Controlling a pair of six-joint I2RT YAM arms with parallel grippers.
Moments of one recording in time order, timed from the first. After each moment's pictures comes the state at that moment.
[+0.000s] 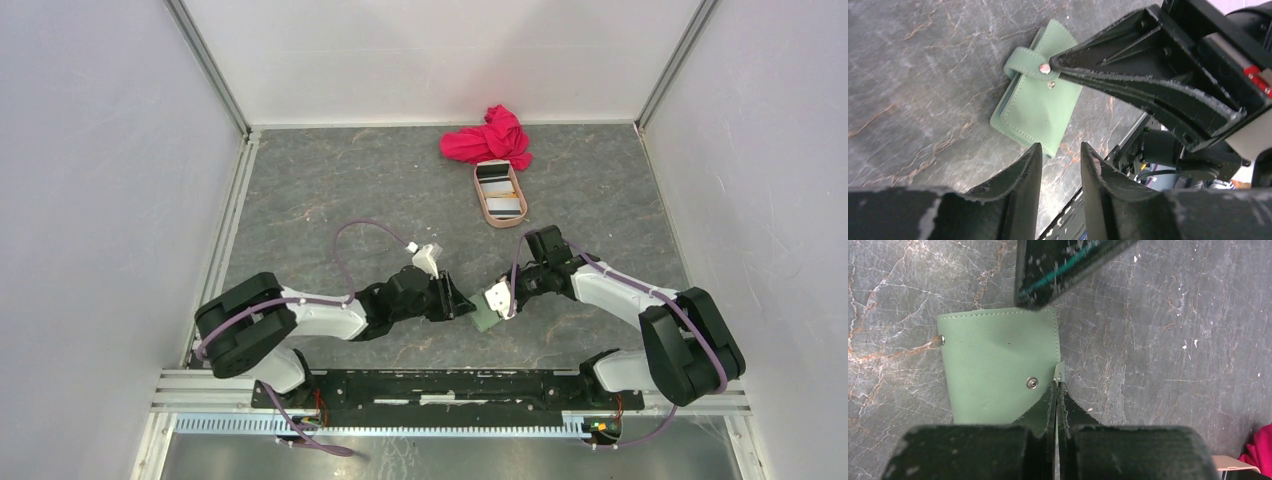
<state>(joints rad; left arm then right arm) -1.03 1.49 0.50 0.52 0.03 -1.00 0.43 1.34 0.57 -0.31 -0.83 -1.62</state>
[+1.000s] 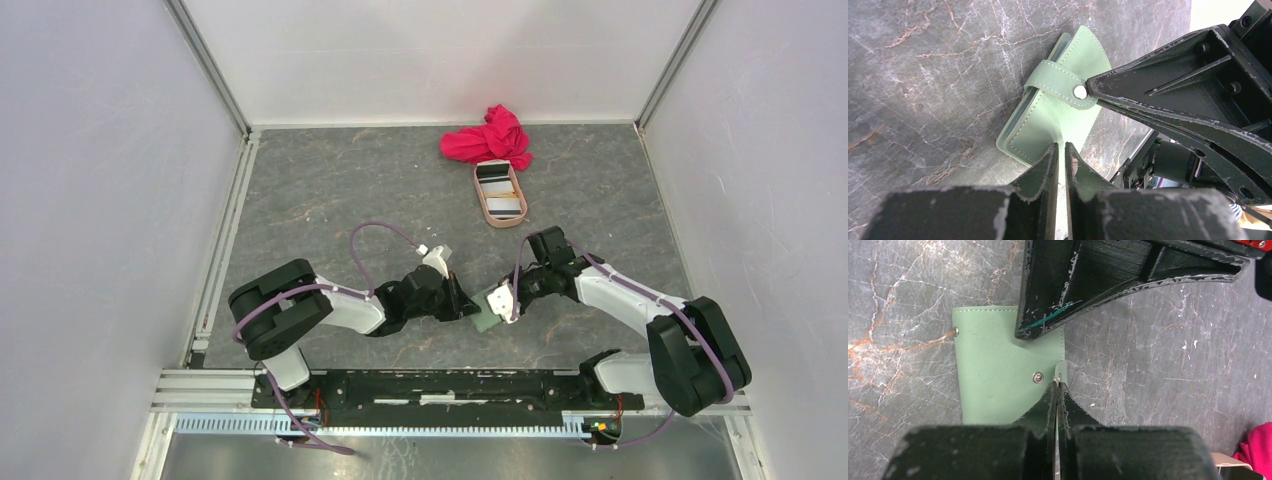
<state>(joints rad) -1.03 1.69 0.58 0.59 0.05 -1.04 0.43 1.29 0.58 -0.38 -0.81 -1.65</state>
